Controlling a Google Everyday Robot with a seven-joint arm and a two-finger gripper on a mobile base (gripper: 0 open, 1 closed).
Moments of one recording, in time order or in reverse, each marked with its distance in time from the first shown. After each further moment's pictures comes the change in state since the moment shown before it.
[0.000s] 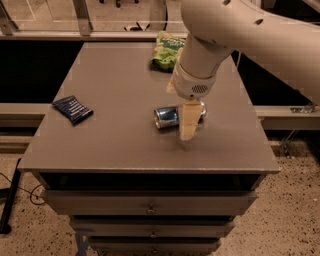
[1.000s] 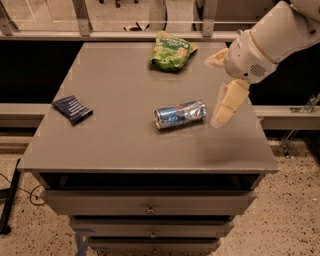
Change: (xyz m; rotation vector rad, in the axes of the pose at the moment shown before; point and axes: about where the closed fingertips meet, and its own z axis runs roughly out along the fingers) arm 0.048 0.008 -0.079 0.087 -0.337 0.239
